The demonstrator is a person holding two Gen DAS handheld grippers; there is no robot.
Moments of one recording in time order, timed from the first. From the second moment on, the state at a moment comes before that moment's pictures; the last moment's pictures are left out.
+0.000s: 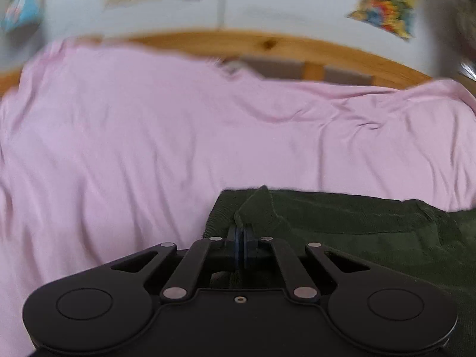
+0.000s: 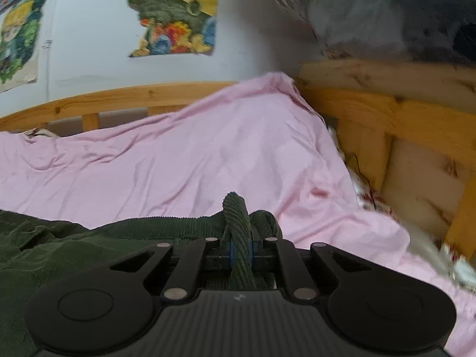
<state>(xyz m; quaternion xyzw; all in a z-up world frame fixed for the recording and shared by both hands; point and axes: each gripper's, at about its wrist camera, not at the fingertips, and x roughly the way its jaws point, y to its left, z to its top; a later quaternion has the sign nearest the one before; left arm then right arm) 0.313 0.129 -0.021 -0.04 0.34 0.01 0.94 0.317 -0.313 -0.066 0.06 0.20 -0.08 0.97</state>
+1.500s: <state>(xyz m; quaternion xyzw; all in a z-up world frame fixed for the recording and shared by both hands) 0.121 0.139 -0.043 -0.26 0.35 -0.03 0.90 0.285 -0.161 -0.103 -0.06 0.19 0.05 0.98</state>
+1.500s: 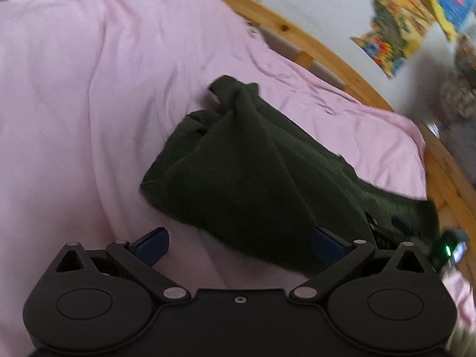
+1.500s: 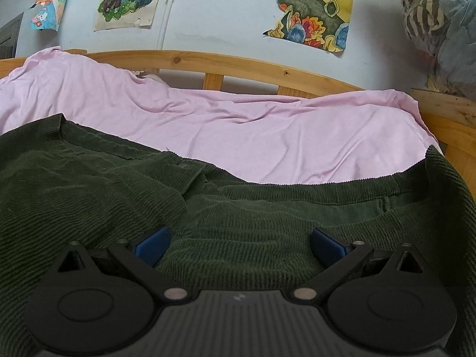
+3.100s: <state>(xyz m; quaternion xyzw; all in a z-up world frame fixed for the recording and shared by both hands) 0.198 0.034 0.040 -0.10 0.22 -0.09 0.97 0.280 -0.195 -0.067 0.03 0.21 0.05 0.98</state>
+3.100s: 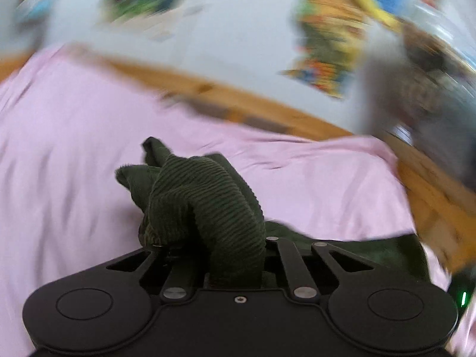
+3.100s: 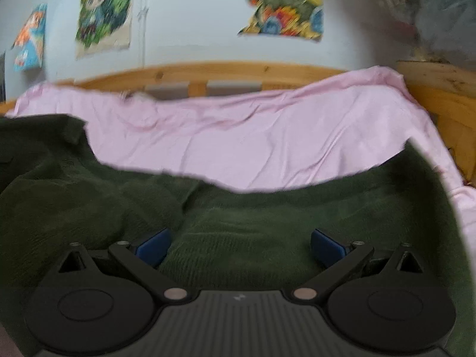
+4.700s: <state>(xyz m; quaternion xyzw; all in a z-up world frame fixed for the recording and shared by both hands) 0.158 -0.146 0.031 0.19 0.18 -0.35 0.90 0.328 -0.325 0.020 0.27 0.28 0.26 0.88</state>
